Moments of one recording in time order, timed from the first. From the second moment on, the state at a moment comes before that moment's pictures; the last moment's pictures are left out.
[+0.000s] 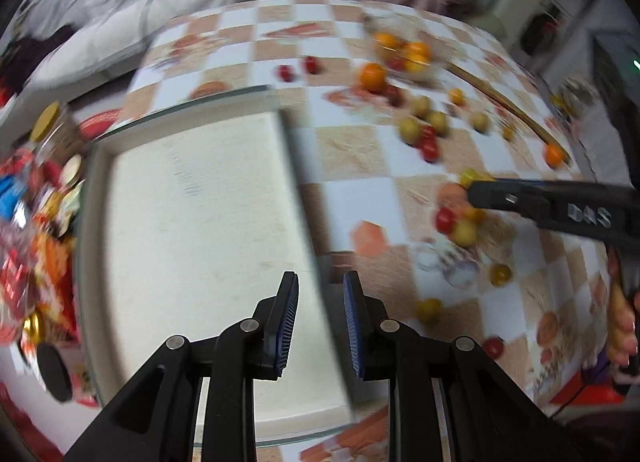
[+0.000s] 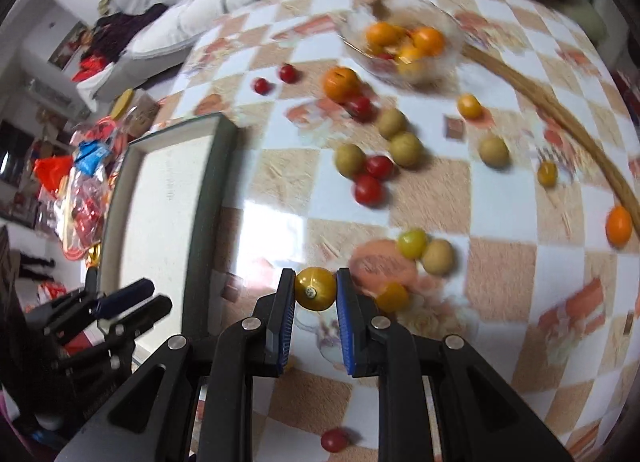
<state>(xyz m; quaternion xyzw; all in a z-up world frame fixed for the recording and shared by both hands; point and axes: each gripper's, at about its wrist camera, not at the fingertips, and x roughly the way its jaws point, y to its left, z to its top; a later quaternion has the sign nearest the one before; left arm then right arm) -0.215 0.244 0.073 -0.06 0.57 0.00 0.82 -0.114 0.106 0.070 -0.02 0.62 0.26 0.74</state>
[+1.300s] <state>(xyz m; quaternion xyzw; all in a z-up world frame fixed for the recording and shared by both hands) -0.227 0.297 0.070 -0.12 0.57 0.07 0.81 -0.132 0.165 0.071 -0.04 0.62 0.32 0.72</state>
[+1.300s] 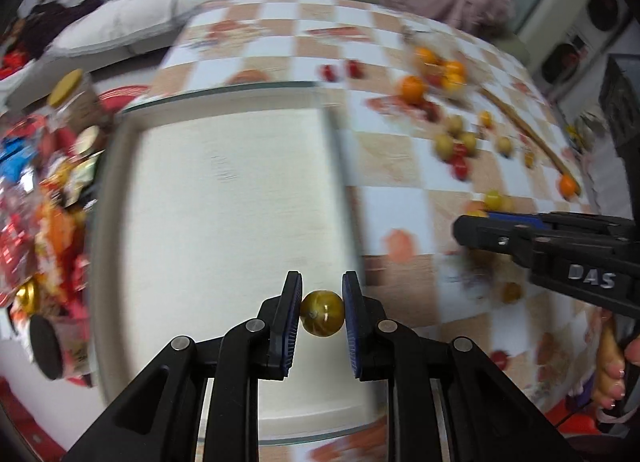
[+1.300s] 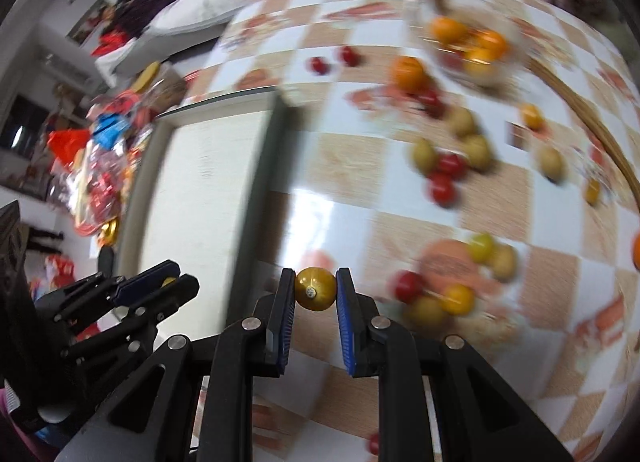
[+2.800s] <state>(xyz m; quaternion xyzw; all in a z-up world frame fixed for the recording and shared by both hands) -0.208 0.298 0.068 -0.02 0.56 0.10 0.82 -0.118 0.134 0.061 -0.04 0.61 0.23 0.76</state>
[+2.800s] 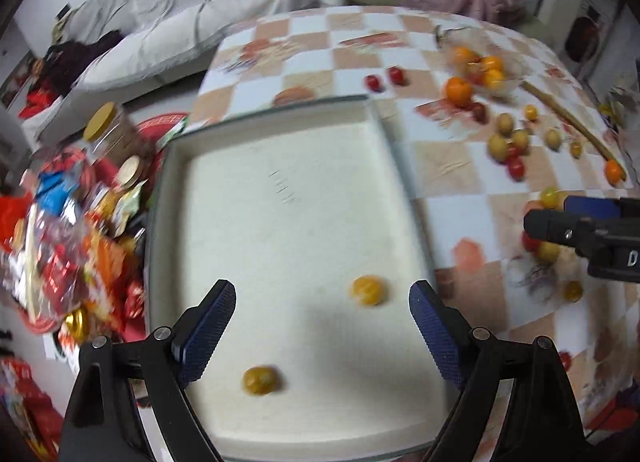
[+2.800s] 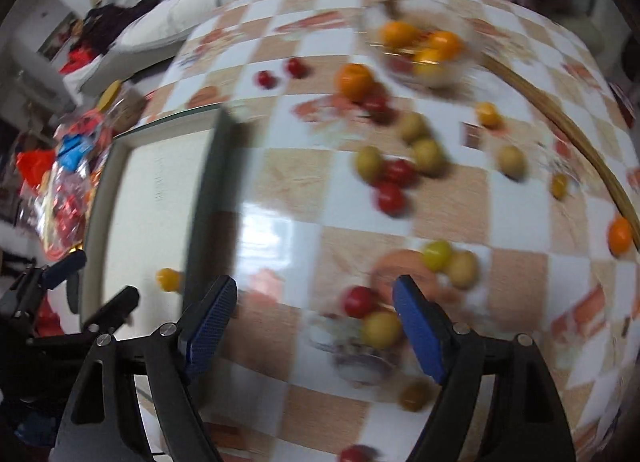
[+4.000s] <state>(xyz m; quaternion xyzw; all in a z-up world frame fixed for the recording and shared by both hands) -0.050 0.180 0.021 0.01 0.53 -0.02 0.85 -0.003 0.041 0.022 0.00 0.60 0.16 0.79</state>
